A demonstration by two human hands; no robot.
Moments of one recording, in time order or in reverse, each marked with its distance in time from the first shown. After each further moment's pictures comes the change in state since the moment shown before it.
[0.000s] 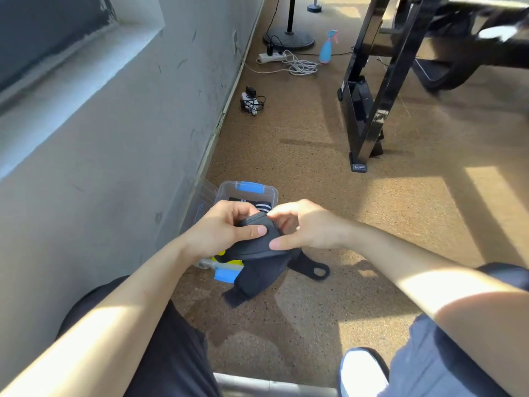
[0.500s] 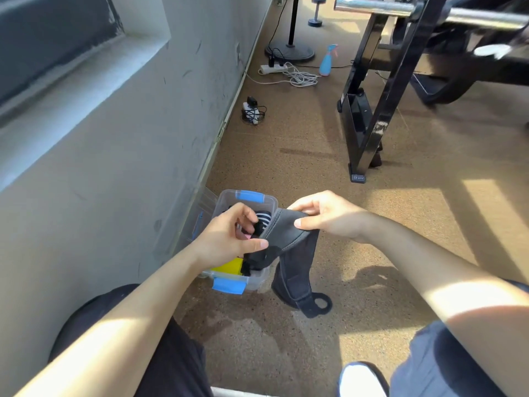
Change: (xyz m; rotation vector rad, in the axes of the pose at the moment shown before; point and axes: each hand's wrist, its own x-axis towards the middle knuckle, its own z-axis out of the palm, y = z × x) left_hand 0.008 -0.018 0.002 0.080 0.154 -0.065; right_hand 0.000 0.015 -0.040 0.167 0.062 0.015
